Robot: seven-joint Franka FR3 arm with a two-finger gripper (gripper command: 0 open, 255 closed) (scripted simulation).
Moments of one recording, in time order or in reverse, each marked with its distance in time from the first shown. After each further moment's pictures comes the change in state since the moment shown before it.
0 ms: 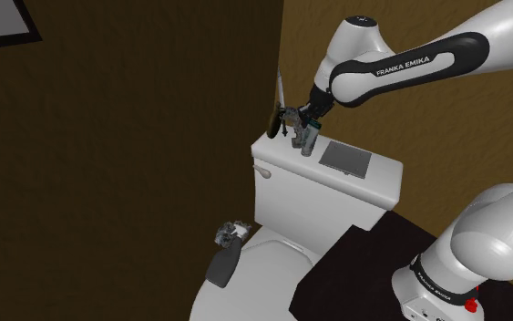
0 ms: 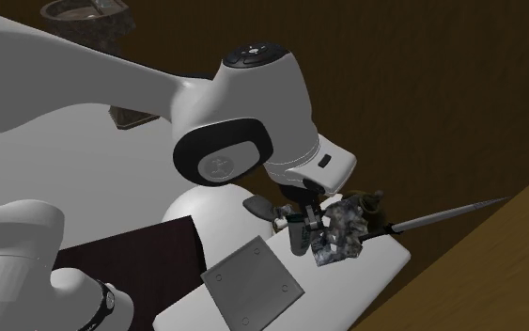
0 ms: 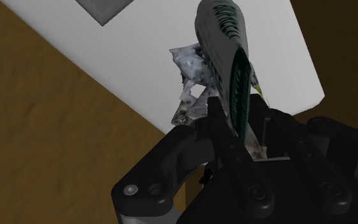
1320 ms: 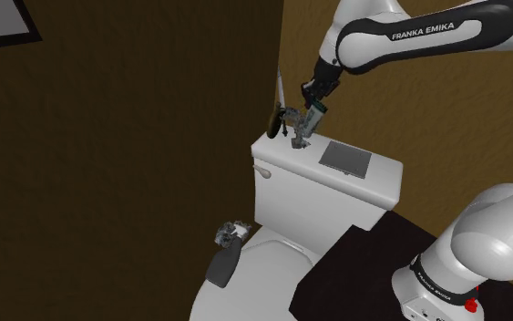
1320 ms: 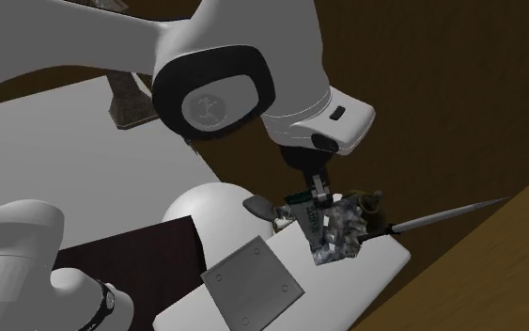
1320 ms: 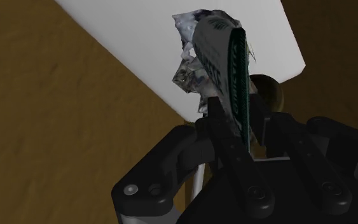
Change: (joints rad) arm 0.007 -0.048 -0.001 0.146 0.018 -0.194 -0.023
